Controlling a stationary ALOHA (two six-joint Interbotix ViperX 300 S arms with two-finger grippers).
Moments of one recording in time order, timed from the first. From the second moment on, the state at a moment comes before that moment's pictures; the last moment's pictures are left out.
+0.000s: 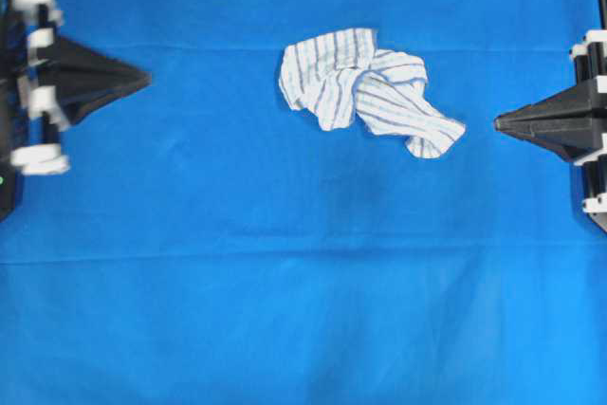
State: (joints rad) left arm 0.13 -0.76 1.05 -0.02 -0.29 0.01; right arm 0.00 -0.96 1.17 -0.01 -0.25 0.00
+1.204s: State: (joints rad) left arm 0.27 0.30 0.49 -0.02 -0.12 0.10; right arm 0.00 -0.91 1.17 -0.01 -0.16 0.01
